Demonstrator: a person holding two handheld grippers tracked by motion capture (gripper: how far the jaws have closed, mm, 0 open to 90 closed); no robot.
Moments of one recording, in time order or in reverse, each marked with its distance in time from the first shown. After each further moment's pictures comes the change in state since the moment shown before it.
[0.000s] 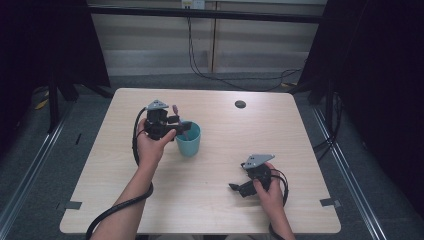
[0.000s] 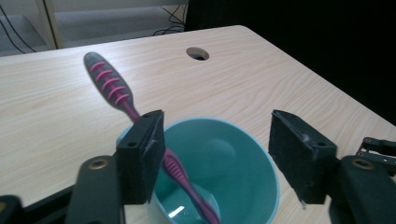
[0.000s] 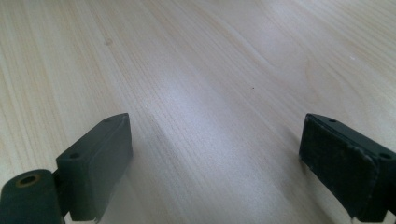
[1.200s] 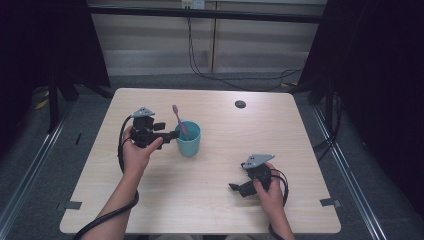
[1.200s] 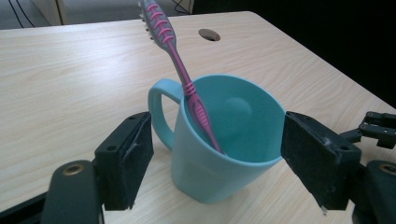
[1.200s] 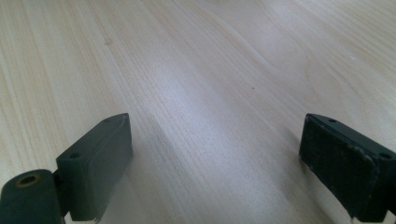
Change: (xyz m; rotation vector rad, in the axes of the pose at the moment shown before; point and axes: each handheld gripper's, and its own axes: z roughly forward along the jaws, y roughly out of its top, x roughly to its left) left arm 0.015 -0.022 -0.030 0.030 0.011 -0.022; right arm 0.000 0.000 0.000 0.000 0.001 0.001
